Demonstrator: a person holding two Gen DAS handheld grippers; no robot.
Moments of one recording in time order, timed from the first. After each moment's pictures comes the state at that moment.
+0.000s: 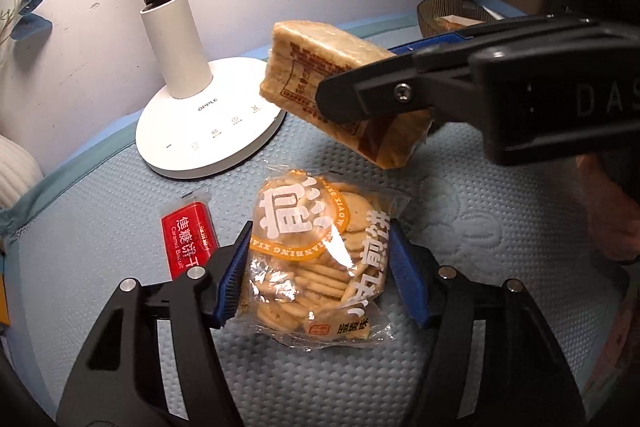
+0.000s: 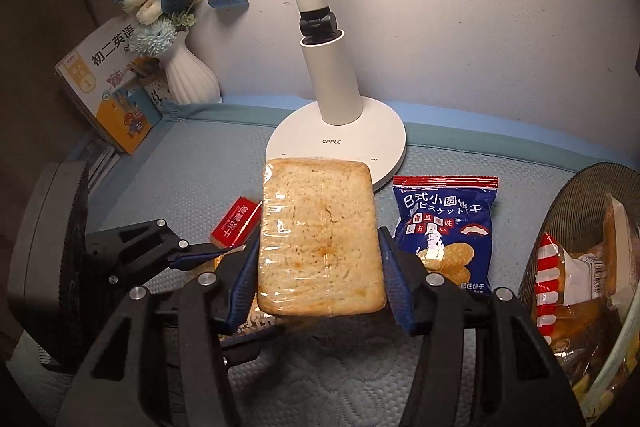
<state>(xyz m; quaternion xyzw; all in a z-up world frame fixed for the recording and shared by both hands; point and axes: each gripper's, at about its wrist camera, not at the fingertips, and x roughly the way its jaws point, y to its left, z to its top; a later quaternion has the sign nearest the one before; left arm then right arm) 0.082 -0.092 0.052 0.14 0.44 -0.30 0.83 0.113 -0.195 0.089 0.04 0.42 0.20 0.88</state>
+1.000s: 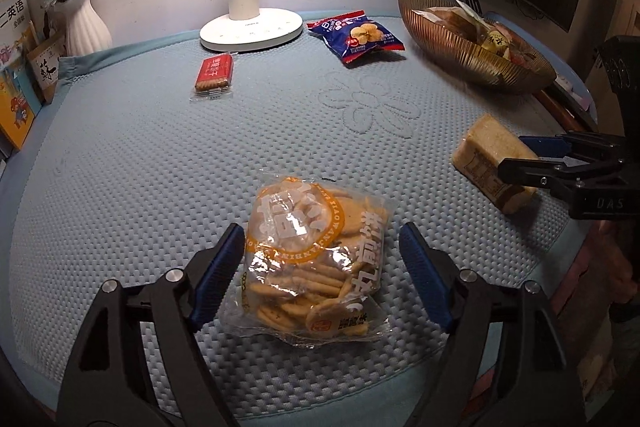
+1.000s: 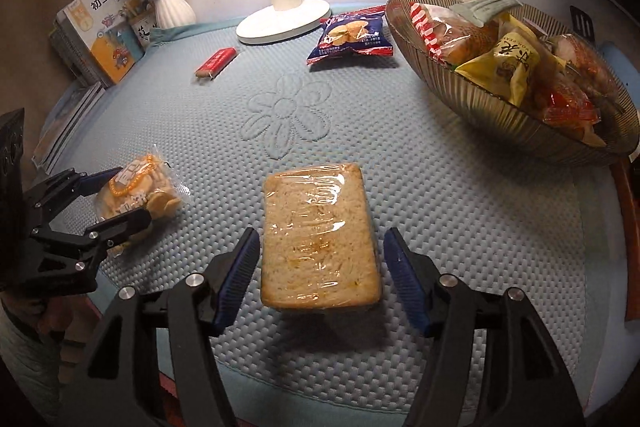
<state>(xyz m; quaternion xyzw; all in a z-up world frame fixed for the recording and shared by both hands) -0.076 -0.050 0.048 0.05 0.45 -0.20 0.87 -0.080 -0.254 0.034 0.03 0.47 0.12 0.88</state>
